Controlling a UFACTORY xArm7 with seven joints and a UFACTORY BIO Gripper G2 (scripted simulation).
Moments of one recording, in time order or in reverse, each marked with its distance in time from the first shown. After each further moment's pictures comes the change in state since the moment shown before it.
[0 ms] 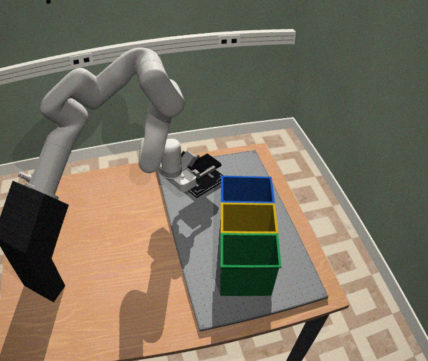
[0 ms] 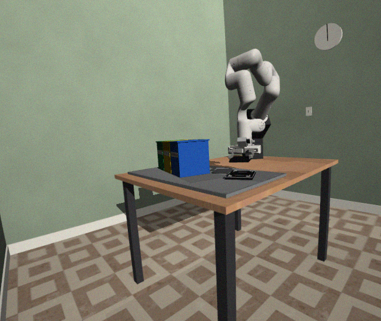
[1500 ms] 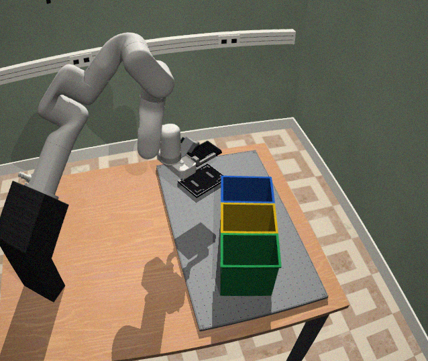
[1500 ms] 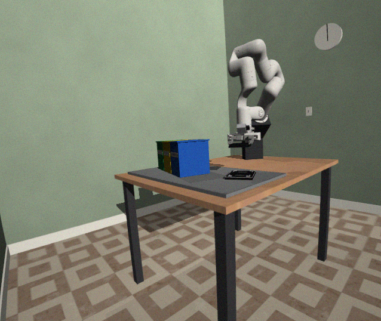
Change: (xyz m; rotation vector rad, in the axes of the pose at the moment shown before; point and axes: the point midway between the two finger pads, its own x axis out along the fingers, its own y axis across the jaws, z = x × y) arm 0.000 0.000 0.066 0.001 -0.001 0.000
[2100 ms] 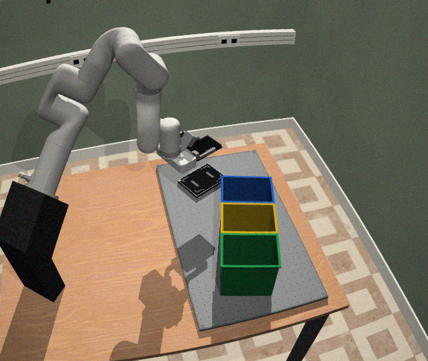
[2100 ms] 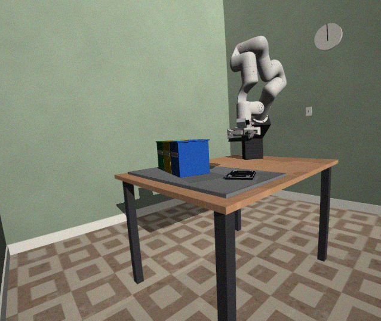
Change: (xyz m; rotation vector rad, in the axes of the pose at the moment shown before) arm 0.000 0.000 0.027 0.000 0.000 0.000
